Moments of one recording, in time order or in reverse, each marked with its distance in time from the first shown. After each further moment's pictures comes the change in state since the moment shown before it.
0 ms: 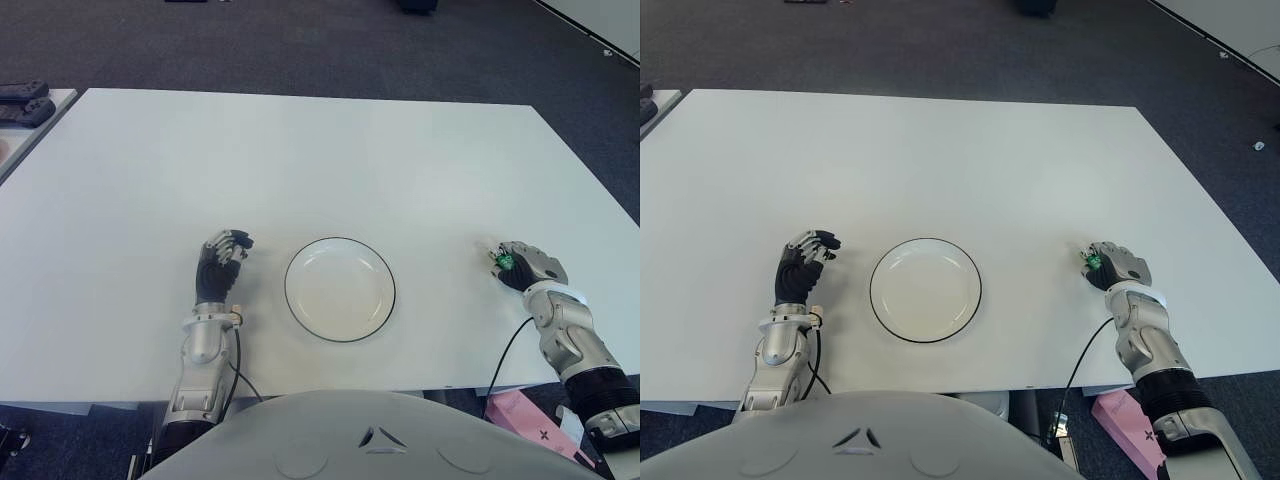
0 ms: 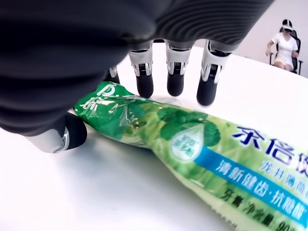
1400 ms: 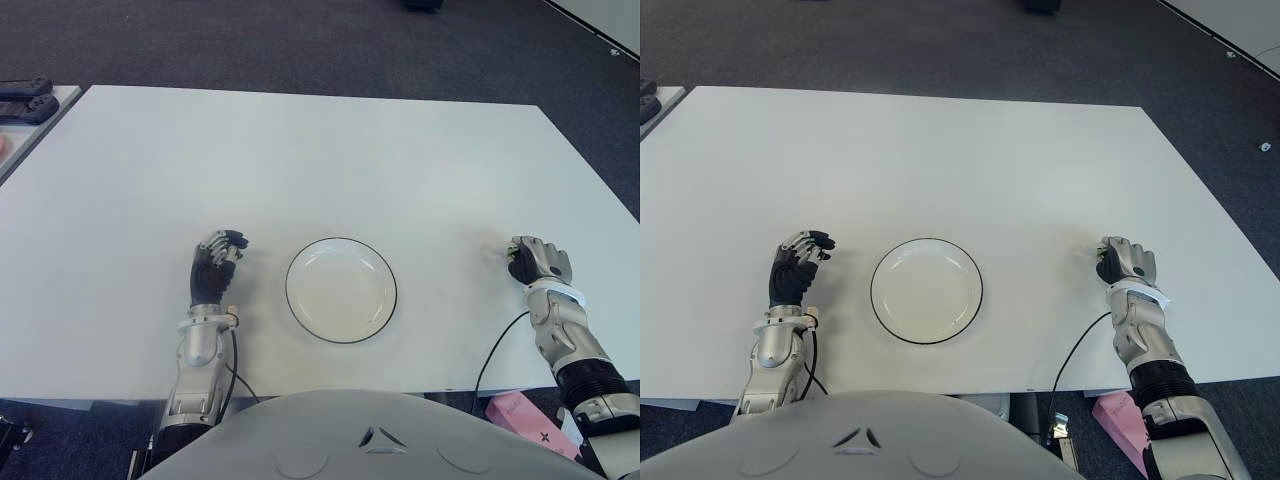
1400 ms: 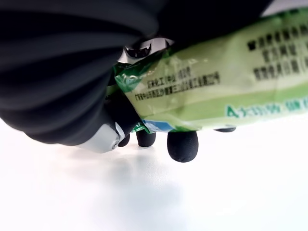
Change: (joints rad) left arm 0.015 -0.005 0.018 -0.020 0.000 -0.005 0.000; right arm -0.050 0.056 -0.033 0.143 0.015 -0.073 -0.228
